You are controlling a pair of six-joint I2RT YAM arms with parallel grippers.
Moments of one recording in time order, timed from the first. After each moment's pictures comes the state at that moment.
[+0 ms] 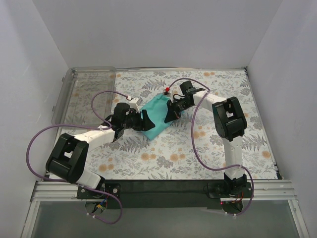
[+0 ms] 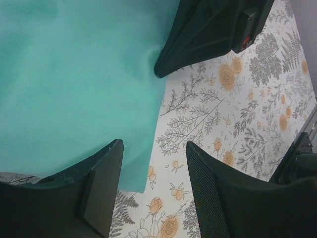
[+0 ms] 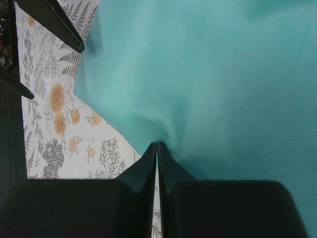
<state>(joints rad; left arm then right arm) -0.45 1.48 0.68 0.24 0.43 -0.43 0.43 2.17 1.54 -0.54 -1.01 -0.44</state>
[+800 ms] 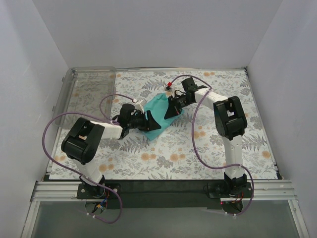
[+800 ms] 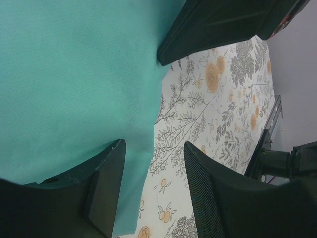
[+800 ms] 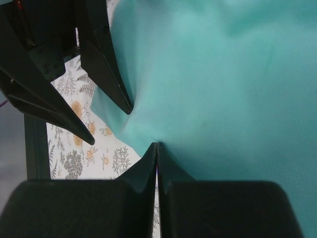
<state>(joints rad) -0.45 1.74 0.71 0.50 0.60 -0.62 0.40 2.19 1.60 -0.55 -1.07 -0.34</state>
